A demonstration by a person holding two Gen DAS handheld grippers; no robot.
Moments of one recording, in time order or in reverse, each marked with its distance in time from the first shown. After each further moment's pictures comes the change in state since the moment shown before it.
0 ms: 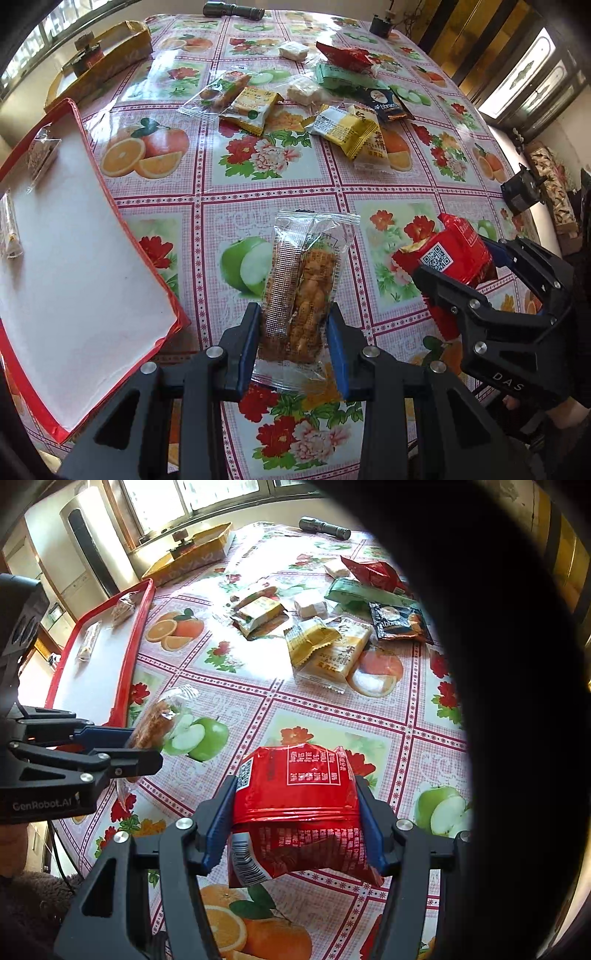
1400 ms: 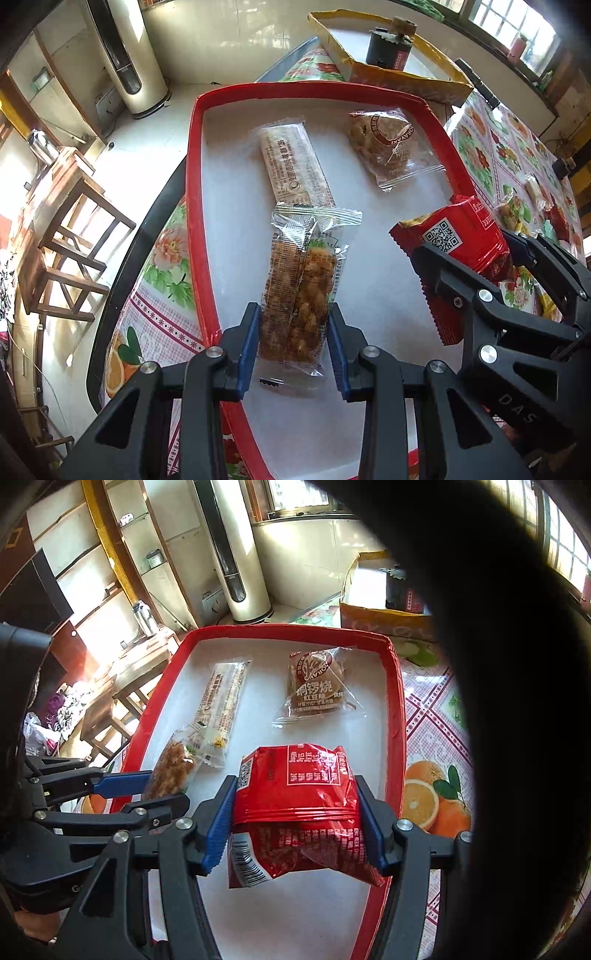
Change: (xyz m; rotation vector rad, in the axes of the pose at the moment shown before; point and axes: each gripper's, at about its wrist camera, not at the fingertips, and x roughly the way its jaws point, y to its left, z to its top) left arm -0.035 0.239 0.014 -0.518 -0.063 0.262; right arm 0.100 0.245 0.164 -0.350 -0.010 0.251
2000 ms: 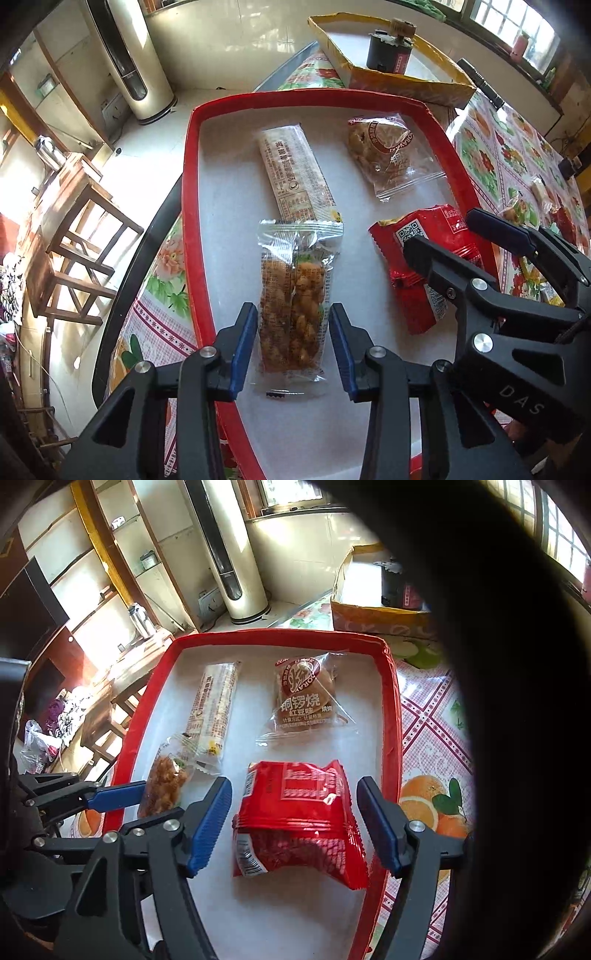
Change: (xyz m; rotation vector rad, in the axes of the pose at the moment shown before) left arm -0.002 -0.008 0.005 0.007 -0.021 0.049; right arm 0.005 -0.011 0.009 0.031 0.017 0.017
